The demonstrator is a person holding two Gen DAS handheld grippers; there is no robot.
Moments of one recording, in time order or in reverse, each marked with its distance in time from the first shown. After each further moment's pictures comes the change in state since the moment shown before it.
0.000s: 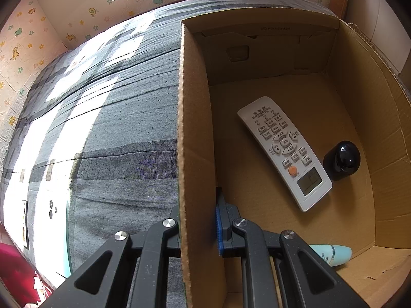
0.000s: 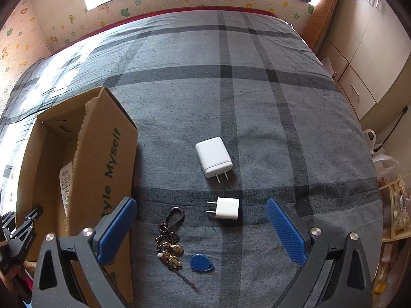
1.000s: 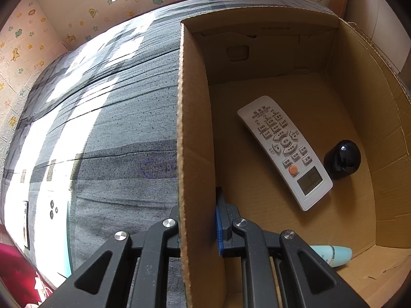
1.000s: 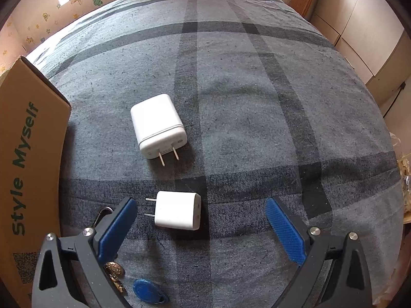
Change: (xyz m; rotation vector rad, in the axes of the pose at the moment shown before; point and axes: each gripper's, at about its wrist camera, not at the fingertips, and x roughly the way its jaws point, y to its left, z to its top) left arm 0.000 -0.002 -0.001 0.009 -0.003 0.007; right arm 0.092 -0.049 -0.021 0.068 0.076 -0.044
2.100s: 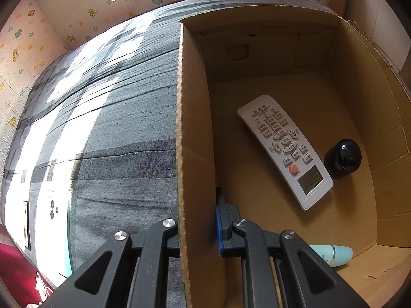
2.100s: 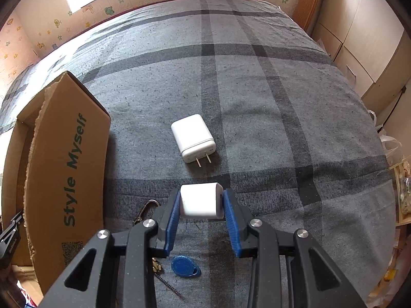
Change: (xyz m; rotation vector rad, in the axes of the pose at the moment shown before) left arm 0.000 0.000 -0.001 0.004 0.003 -0.001; right arm -0.064 0.024 -0.003 -0.006 -0.052 0.046
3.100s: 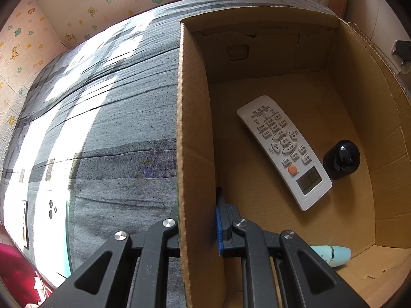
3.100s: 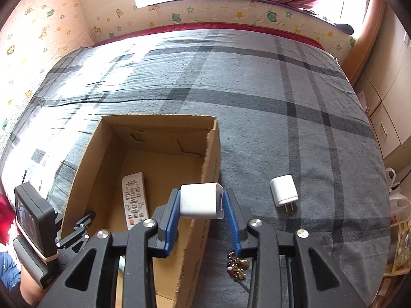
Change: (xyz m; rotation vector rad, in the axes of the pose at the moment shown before) left arm 0.000 0.002 0.001 -0.006 0.003 -0.010; right arm -0.076 0.141 0.030 -0.247 -0.085 0.146
